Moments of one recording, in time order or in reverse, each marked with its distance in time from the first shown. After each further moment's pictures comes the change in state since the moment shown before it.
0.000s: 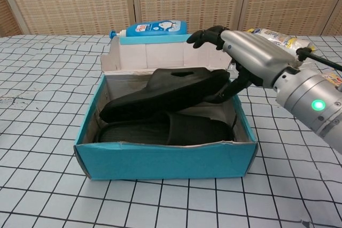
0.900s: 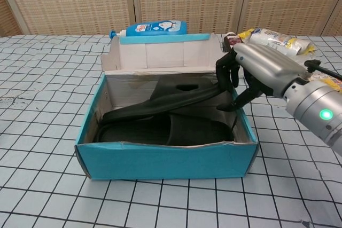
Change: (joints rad) left arm -0.002 -0.001 0.002 0.000 0.000 -0.005 0.000; right arm -0.030 -0.020 -0.020 0.052 0.054 0.001 -0.009
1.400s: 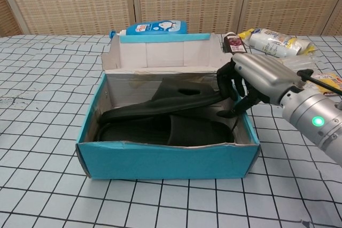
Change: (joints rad) left arm 0.000 0.001 0.001 -0.002 0.000 0.000 0.000; right arm 0.003 -0.034 -0.003 0.068 0.023 -0.024 -0.005
